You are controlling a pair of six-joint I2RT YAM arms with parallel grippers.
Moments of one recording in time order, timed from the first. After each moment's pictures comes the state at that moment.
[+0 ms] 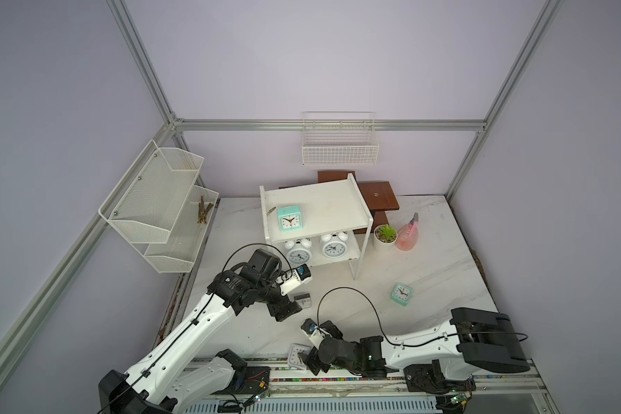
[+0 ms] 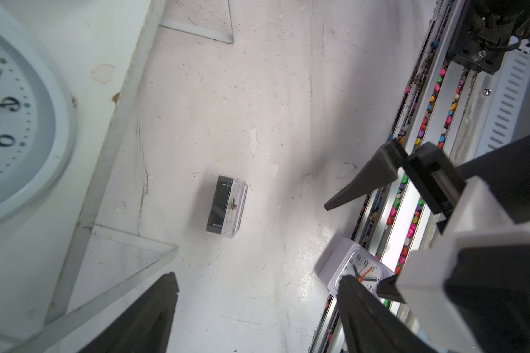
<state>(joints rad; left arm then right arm) -0.53 1.02 0.98 -0.98 0.31 0.48 1.48 1.63 0.71 0.17 0.34 0.35</state>
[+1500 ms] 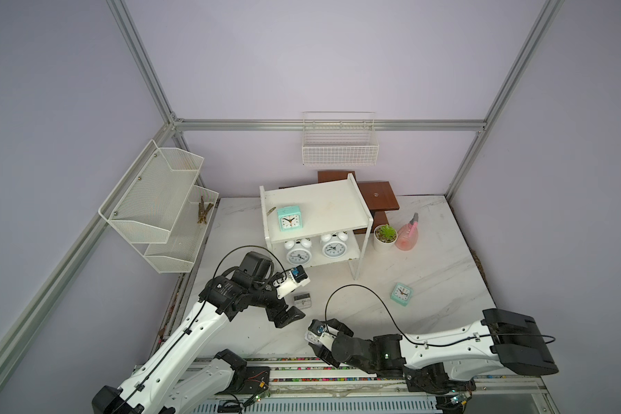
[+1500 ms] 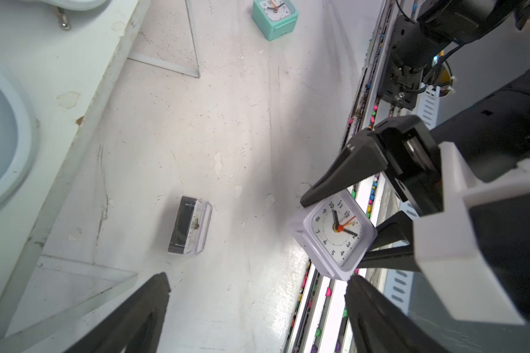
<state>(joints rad) -0.49 0.96 0.94 -0.97 0.52 0.45 1.49 1.34 0.60 0.14 0.47 0.12</state>
